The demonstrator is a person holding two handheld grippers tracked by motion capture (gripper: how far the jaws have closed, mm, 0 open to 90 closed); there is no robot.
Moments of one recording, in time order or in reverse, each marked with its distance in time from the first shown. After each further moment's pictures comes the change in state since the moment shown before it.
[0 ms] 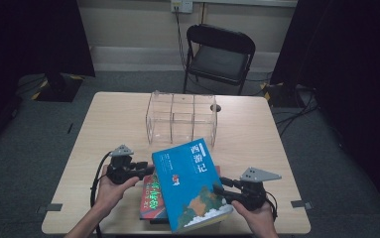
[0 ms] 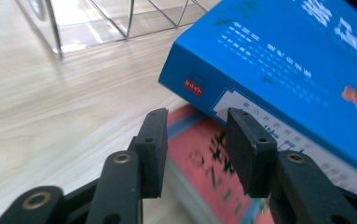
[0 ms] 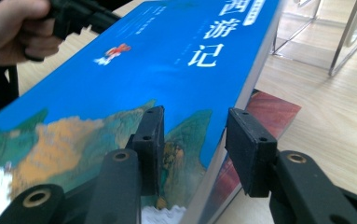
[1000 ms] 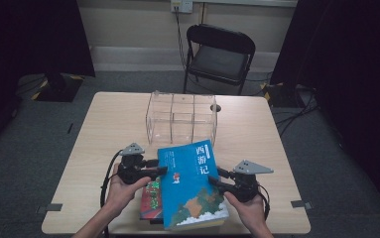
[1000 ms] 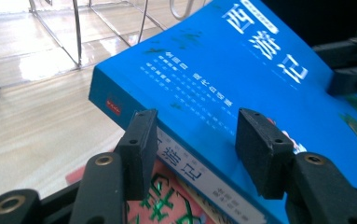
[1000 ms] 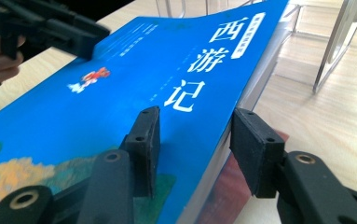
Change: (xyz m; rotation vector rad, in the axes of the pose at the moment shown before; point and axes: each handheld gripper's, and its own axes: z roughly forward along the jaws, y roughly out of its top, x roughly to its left) left arm -0.038 0.016 0.005 -0.041 -0.042 0.062; right arm -0.005 0.013 0.022 -0.026 -0.066 0.030
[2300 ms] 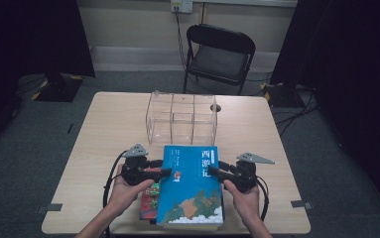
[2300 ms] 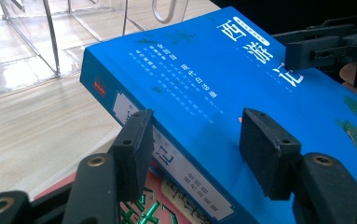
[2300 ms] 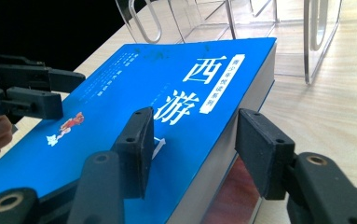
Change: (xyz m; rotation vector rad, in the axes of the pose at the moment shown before) left arm -0.003 -0.006 0.005 -0.031 -0.065 0.007; right arm -0.026 0.004 0.021 -0.052 0.007 0.239
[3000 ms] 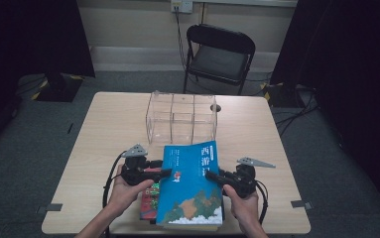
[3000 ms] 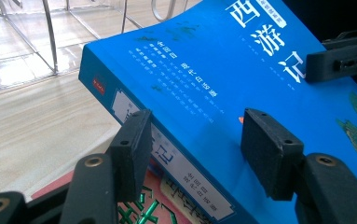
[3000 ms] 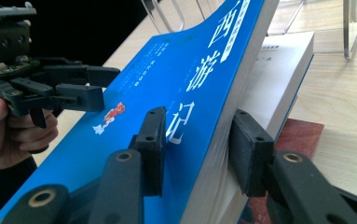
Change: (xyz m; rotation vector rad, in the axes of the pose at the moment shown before) left arm 0.001 -0.001 0.000 0.000 -0.005 -0.002; right arm 0.016 -0.003 -0.009 0.042 0.070 0.087
